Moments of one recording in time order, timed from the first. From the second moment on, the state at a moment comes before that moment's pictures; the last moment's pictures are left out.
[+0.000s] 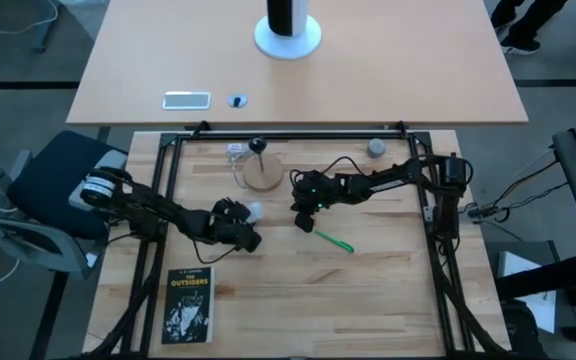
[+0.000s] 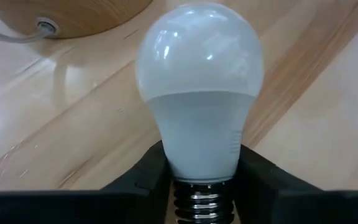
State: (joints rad) left arm -0.17 1.58 0.54 -0.03 -0.56 -0.85; right arm -0.18 1.87 1.00 0.11 -0.12 0.15
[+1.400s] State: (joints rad) left arm 0.59 1.29 0.53 1.08 0.33 0.16; right arm -0.59 1.57 1.01 0.48 -0.67 0.07
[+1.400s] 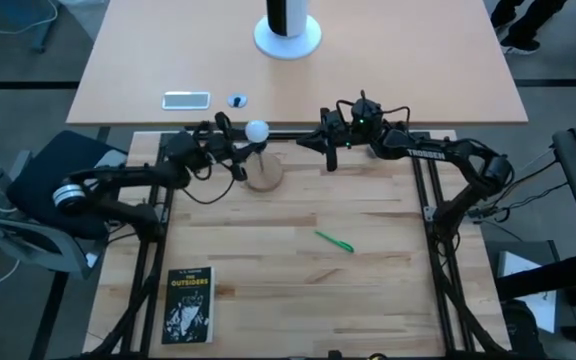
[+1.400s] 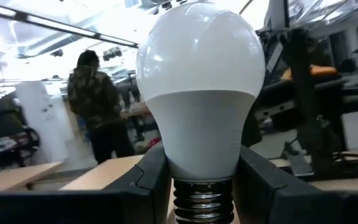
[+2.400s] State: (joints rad) left arm 0.73 1.57 0.67 1.57 0.75 -0.22; right arm -0.48 1.62 1.19 0.58 -0.62 -0.23
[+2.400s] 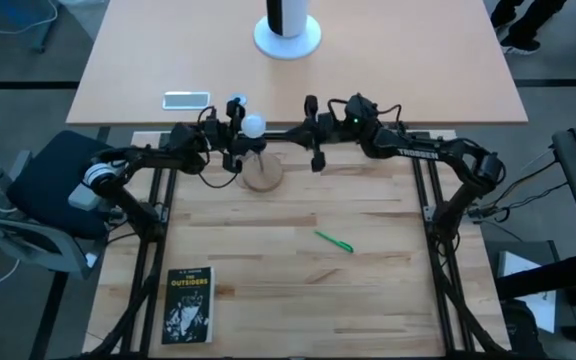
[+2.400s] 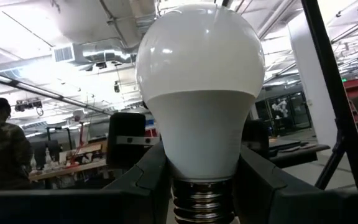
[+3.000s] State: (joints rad) left arm 0.68 1.57 0.68 1.52 0.66 -0.20; right arm -0.45 1.72 1.36 0.44 -0.56 -0.23
